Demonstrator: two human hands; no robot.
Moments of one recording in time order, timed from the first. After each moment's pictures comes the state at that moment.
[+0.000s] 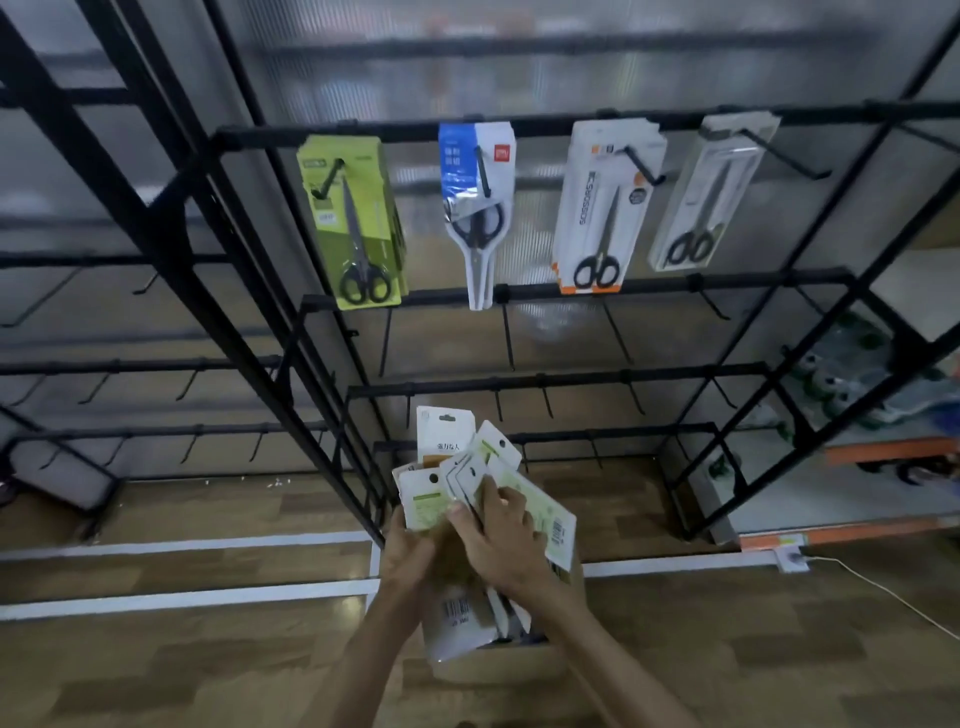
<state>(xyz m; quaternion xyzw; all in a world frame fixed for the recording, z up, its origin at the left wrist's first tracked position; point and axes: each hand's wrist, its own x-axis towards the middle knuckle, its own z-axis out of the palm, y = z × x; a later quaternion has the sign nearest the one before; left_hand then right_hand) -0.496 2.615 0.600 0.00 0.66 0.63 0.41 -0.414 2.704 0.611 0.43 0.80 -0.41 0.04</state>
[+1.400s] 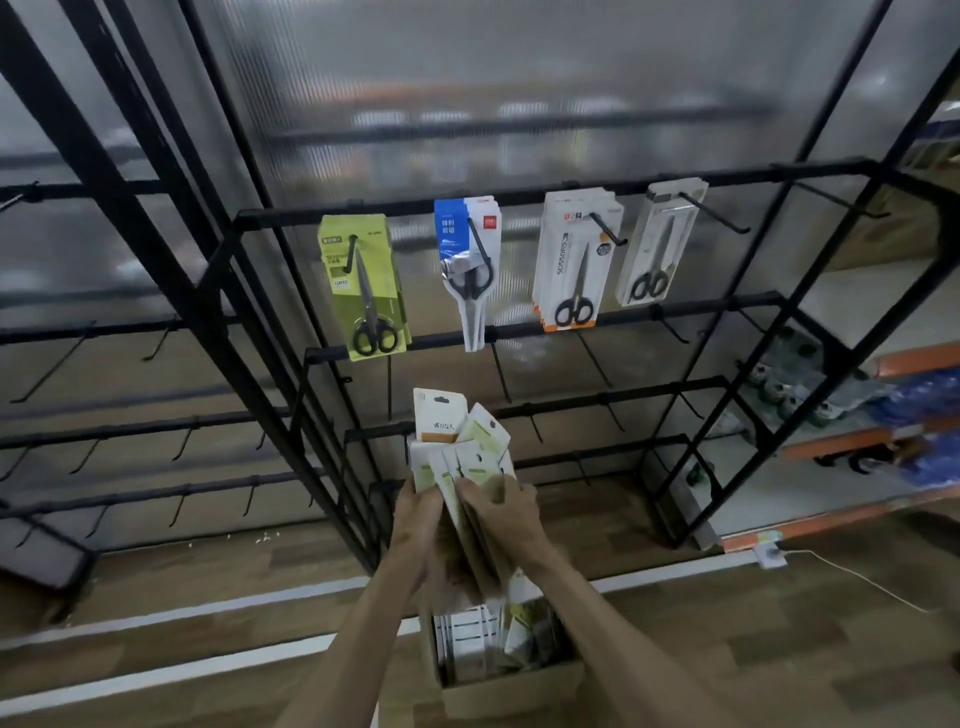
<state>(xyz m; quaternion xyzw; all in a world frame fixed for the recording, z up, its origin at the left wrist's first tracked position) -0.550 2.642 0.654 0.03 0.68 0.59 0.42 -0.444 2.713 0.653 0.52 0.65 -0.55 -0.07</state>
